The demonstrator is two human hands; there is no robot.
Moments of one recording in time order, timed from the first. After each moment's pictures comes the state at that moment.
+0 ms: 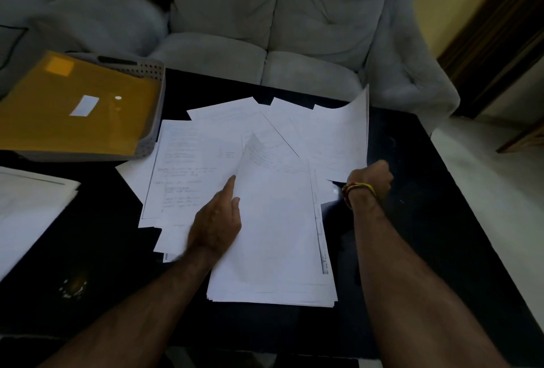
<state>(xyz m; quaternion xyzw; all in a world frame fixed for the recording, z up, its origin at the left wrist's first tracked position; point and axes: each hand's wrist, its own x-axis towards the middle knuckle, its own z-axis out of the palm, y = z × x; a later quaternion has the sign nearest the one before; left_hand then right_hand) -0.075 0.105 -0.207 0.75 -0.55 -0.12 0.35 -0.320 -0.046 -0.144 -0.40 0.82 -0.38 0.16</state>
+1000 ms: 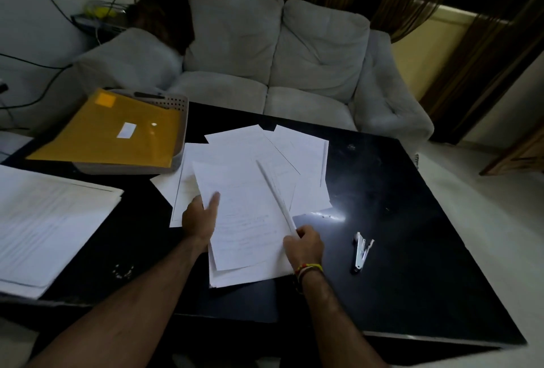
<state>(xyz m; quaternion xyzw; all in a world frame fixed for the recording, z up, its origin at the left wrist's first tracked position) -0.017 0.133 -0.181 0.79 -0.30 -0.30 0.45 -0.232 0.128 -0.179 -0.50 0.74 -0.29 0.34</state>
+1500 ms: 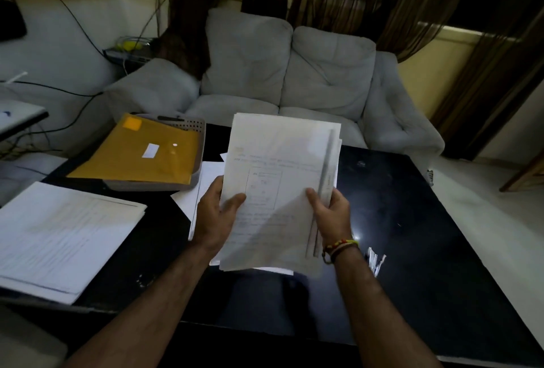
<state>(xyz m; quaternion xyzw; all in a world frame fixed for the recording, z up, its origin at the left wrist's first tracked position) -0.025 0.171 -0.091 0.58 -0.46 -0.27 0.62 -0.233 0.095 -0.083 -0.52 0.51 -0.52 0.44</state>
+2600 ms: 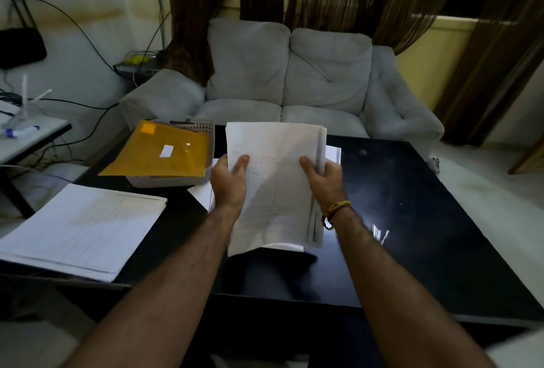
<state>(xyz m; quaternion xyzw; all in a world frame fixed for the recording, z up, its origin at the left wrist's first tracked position) -0.037 0.163 -0.055 0.58 -0.35 -0.22 0.70 -0.214 0.113 -0.049 -0.57 0.49 -0.53 0.38</state>
